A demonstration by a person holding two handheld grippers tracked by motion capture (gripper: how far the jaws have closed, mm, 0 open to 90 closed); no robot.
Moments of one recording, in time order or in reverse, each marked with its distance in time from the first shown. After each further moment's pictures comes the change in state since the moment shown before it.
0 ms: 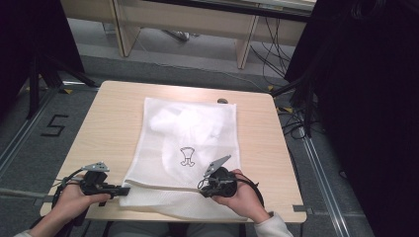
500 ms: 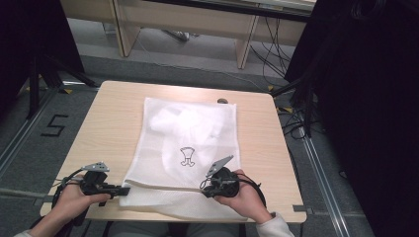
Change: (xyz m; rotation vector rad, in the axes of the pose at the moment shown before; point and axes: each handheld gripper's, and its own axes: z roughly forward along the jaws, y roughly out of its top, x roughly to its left) left arm 0.000 0.000 0.000 -0.002 -0.001 -0.001; right arm -0.002 -0.005 -0.003 0.000 -0.001 0.009
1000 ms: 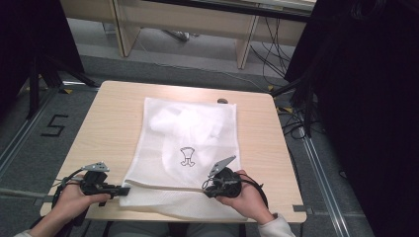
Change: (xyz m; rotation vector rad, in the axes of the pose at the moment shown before) left arm 0.000 0.000 0.000 0.002 0.000 0.000; right arm -0.001 -0.004 -0.003 0.001 -0.001 0.018
